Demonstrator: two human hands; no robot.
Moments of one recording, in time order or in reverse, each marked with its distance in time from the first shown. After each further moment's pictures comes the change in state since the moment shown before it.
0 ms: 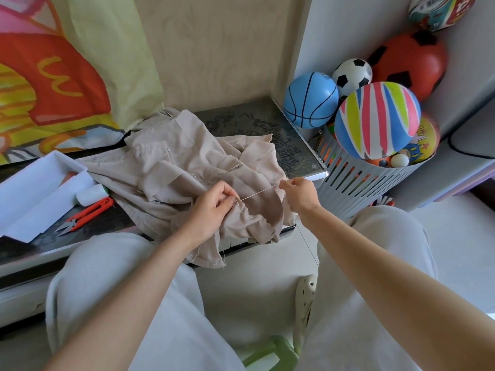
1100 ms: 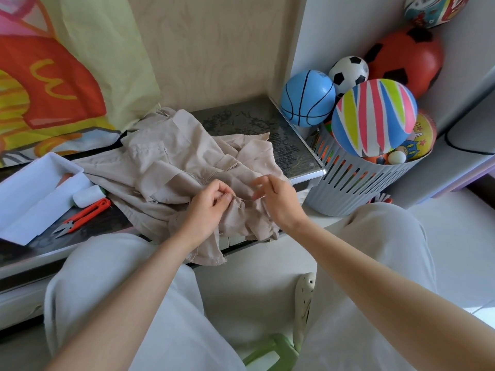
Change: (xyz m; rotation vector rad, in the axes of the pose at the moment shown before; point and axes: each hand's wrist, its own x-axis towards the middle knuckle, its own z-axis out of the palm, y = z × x) left_hand -0.001 0.003 0.002 0.038 0.068 0.003; right_hand -0.042 -0.014 0.020 -0.067 -0.106 -0.317
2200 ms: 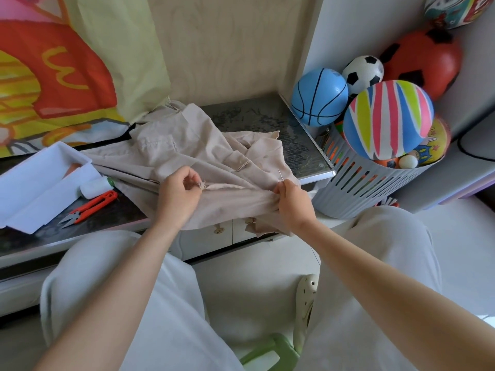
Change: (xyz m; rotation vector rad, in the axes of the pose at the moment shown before) left_hand 0.007 0.000 -0.044 0.306 0.356 -0.136; right_hand 0.002 0.011 -0.004 -0.368 -0.025 0.070
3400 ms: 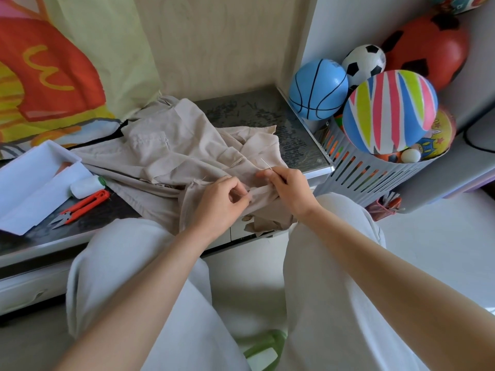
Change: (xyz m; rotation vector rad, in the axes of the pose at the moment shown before) left_hand -0.017 0.016 0.064 -0.016 -0.232 0.238; right_hand 0.033 0.017 -0.004 0.325 -0.016 -0.249
